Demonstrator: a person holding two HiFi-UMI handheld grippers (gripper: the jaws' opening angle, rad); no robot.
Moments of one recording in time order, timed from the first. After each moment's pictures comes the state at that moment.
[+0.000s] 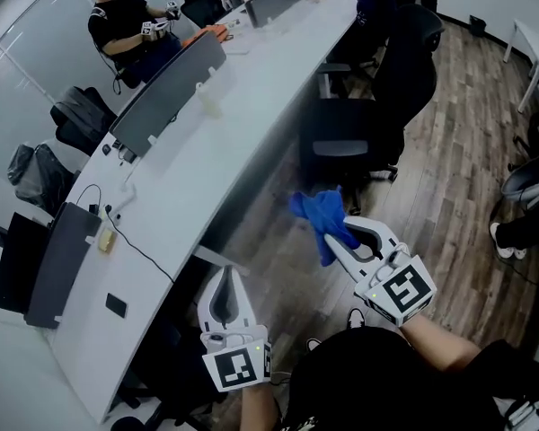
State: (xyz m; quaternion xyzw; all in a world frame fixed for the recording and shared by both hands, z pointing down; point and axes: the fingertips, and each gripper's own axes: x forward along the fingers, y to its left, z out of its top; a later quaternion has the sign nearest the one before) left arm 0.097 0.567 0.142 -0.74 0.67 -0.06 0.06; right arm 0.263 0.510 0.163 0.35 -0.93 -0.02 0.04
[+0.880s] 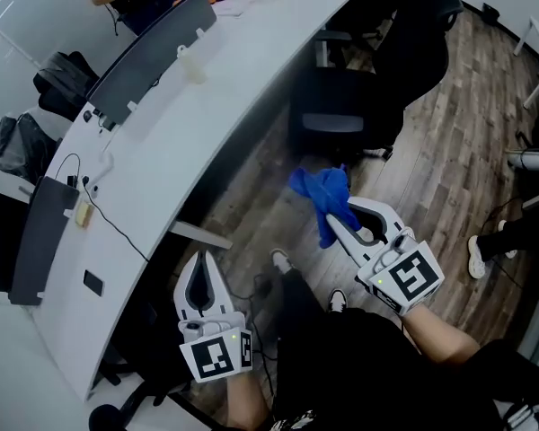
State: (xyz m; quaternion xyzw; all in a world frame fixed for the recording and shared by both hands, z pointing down) left arm 0.103 0.536 0.173 -0.71 0.70 -0.07 0.02; right arm 0.300 0.468 0.194 0.33 -0.94 0.02 0.05
